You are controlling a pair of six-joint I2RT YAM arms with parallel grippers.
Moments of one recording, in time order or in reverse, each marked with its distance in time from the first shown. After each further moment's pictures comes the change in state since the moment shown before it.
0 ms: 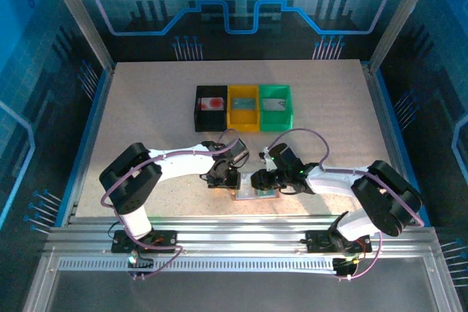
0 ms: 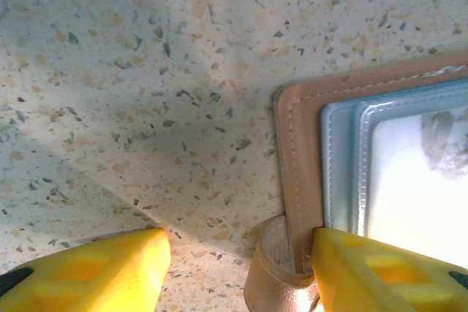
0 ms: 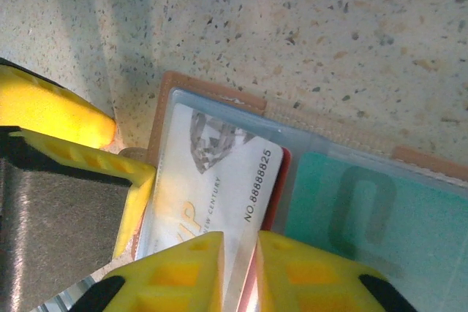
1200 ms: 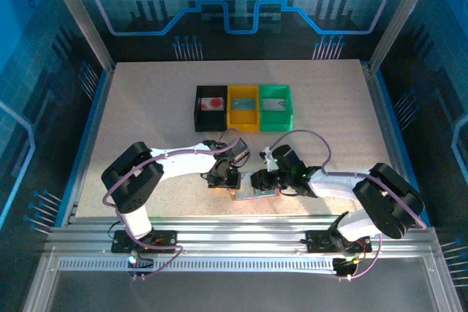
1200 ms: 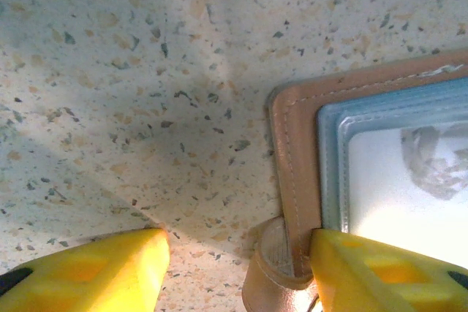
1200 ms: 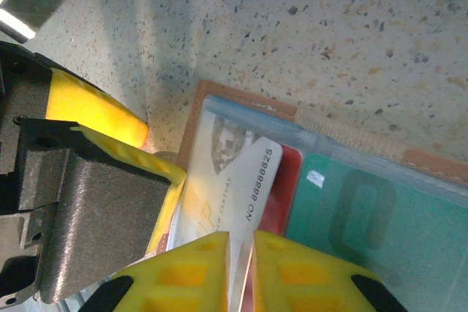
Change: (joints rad) left arm 0.000 0.020 0.011 -0.020 0.005 -0.001; right arm 0.000 -0.025 -0.055 0.123 -0.037 0.011
